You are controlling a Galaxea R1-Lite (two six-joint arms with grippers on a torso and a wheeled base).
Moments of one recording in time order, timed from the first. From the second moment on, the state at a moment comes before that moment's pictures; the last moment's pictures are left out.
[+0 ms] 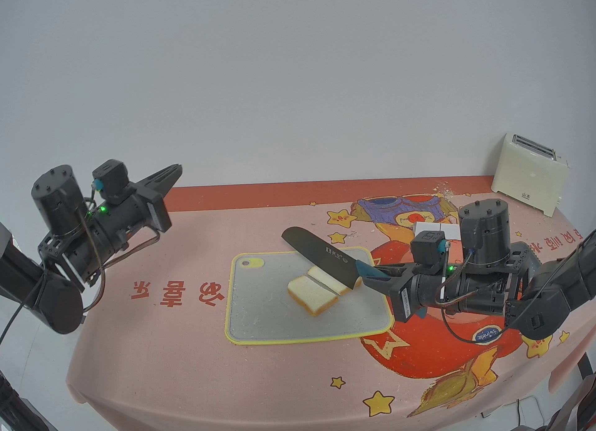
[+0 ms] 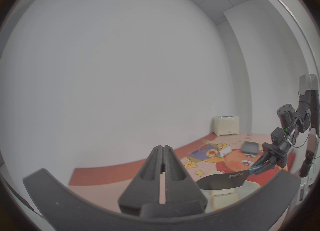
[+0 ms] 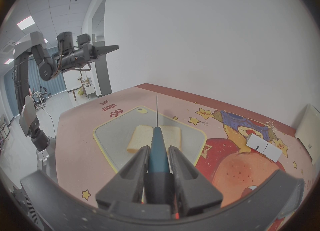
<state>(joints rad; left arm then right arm) -0.17 1.77 -0.52 -1.36 -0.26 0.00 0.60 1.82 -0.68 -0.65 0.11 -0.06</state>
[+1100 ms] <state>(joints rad) -0.08 1.64 -0.20 -1.55 -0.40 0.06 0.36 1.62 -0.54 -0.64 -0.34 0.22</state>
